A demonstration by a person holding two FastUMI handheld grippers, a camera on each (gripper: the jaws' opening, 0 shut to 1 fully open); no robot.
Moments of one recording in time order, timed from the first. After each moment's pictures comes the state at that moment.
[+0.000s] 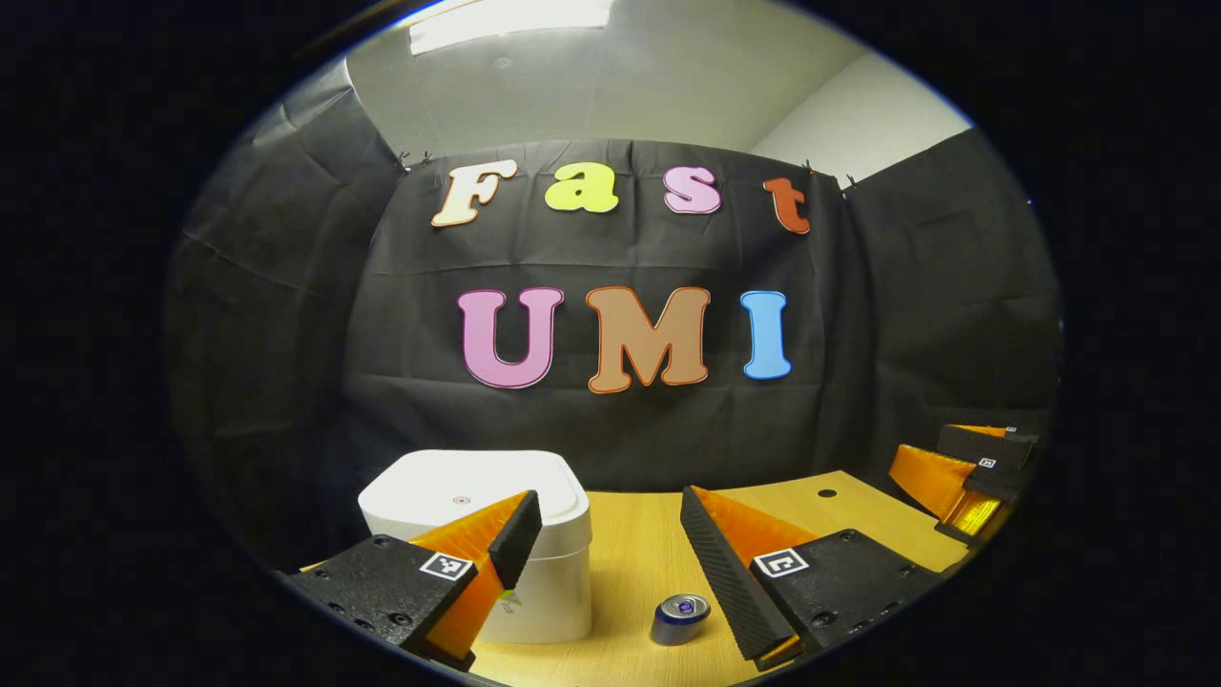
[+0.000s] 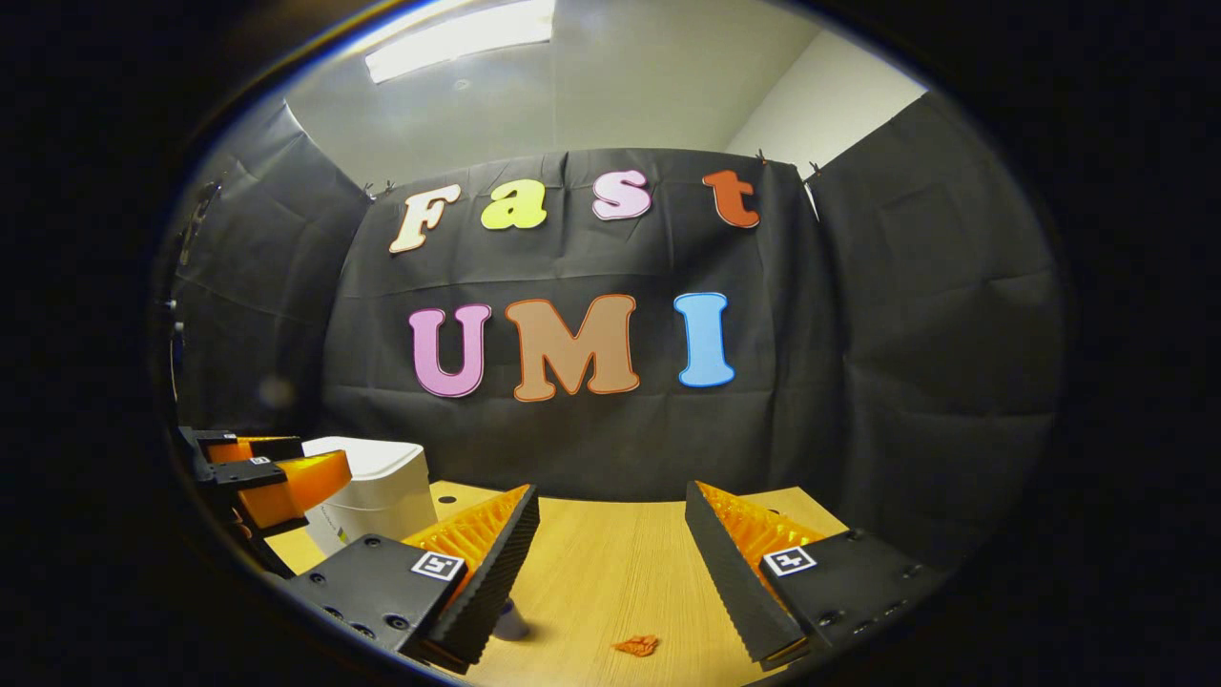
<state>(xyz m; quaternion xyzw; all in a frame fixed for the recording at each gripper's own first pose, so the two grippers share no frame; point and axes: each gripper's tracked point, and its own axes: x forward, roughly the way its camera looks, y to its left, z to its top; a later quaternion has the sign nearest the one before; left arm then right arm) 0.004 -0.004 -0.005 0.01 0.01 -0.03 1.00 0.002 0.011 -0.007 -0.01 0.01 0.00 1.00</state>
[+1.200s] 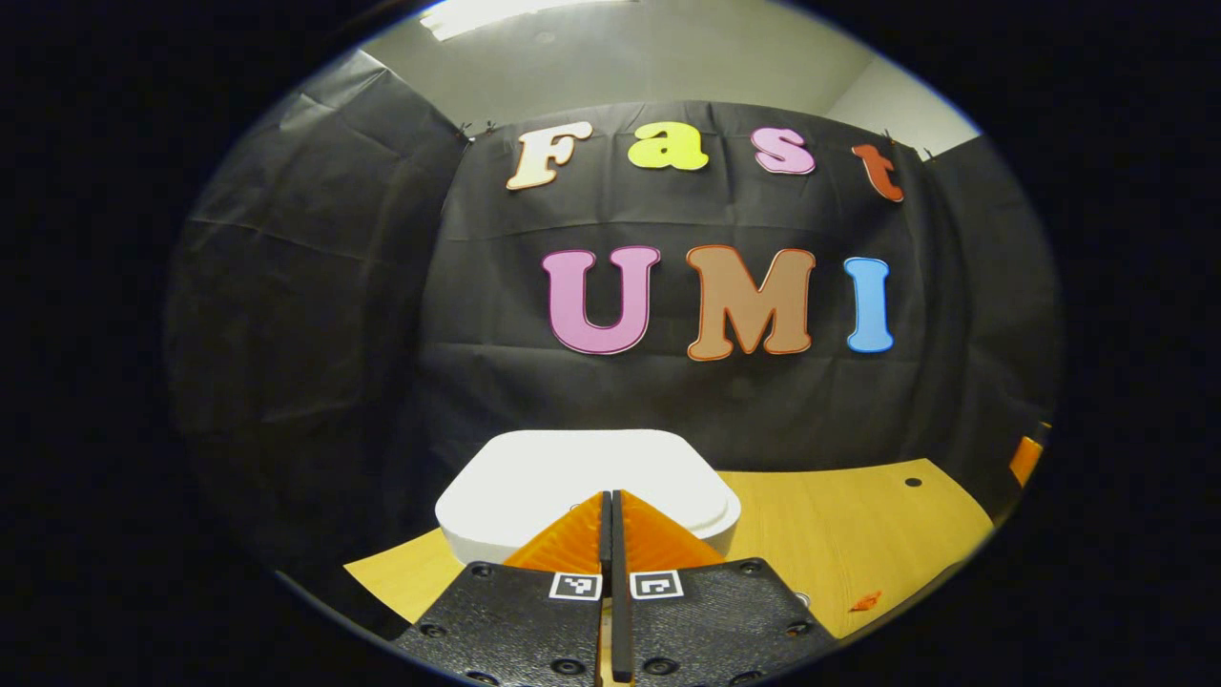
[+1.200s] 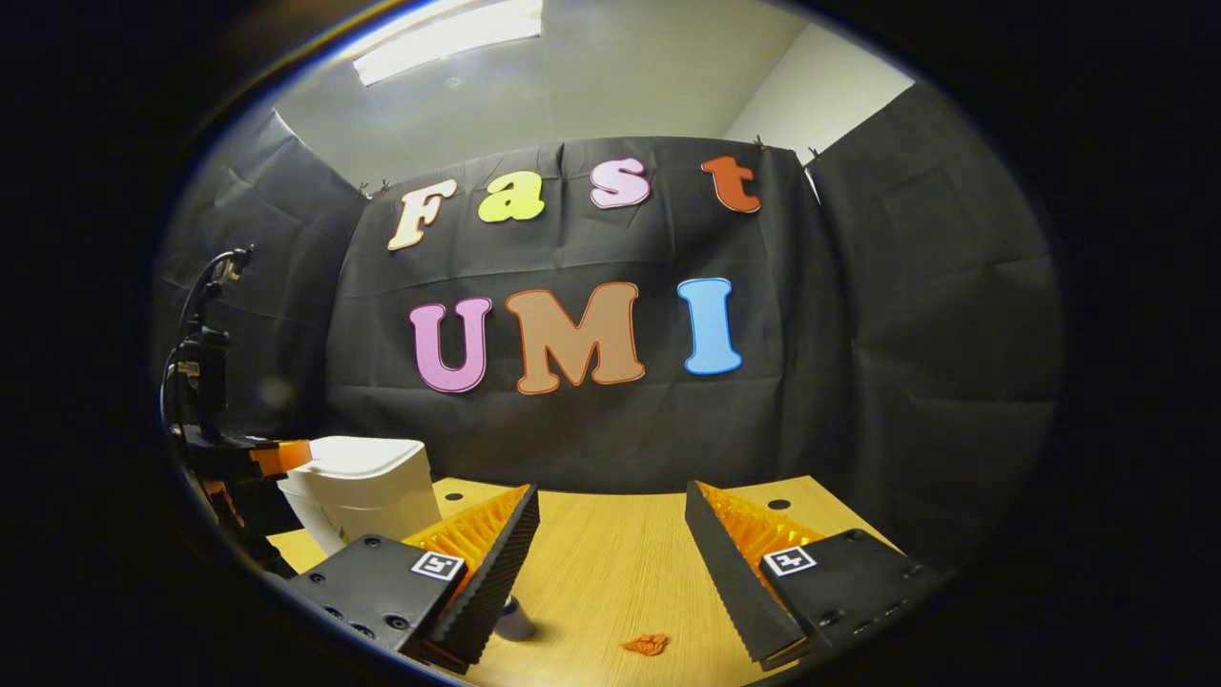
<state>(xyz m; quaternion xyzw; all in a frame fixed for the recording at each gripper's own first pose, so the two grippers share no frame) 0.050 0.104 -0.038 -0.01 0.08 0.11 0.99 0.016 0.011 -0.022 0.01 0.03 0.01 1.00</state>
